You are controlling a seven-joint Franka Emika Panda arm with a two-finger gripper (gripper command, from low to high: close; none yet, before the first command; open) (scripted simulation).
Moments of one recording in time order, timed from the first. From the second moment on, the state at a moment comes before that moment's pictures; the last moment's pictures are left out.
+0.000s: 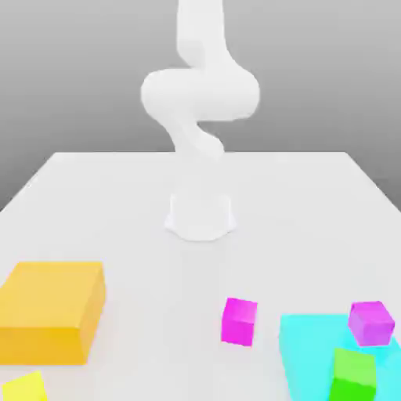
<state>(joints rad) -0.02 -0.72 0.04 -2.35 -0.01 2.35 0.85</state>
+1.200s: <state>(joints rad) 0.08 0.28 0.06 -2.79 -0.20 3.06 1.37</state>
